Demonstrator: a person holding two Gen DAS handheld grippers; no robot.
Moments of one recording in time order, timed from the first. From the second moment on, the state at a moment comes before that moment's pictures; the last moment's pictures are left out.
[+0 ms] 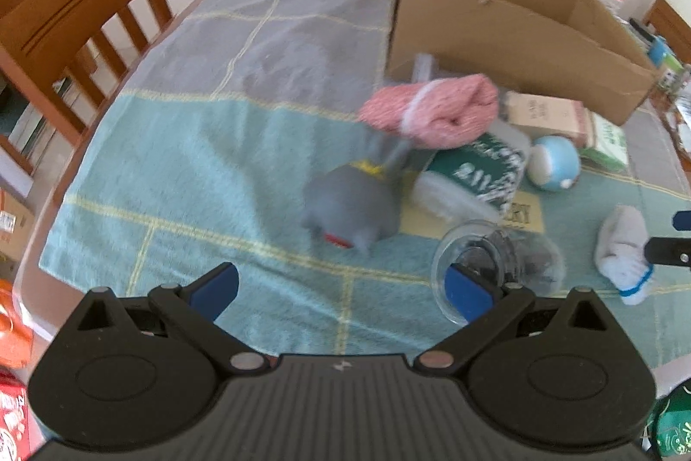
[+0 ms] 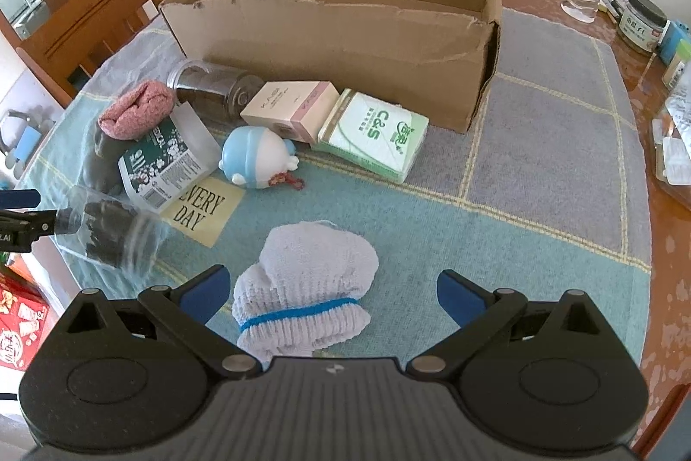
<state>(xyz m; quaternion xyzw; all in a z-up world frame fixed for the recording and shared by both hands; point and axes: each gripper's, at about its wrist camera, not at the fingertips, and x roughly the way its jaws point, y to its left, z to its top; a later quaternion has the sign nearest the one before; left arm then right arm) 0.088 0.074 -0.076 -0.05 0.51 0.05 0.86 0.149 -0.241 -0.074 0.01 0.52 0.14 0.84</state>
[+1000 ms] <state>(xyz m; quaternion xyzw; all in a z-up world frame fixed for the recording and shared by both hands) 0.039 0.018 -0.065 -0.09 0.46 0.09 0.88 0.127 -0.238 -0.121 -0.12 0.47 0.26 0.83</state>
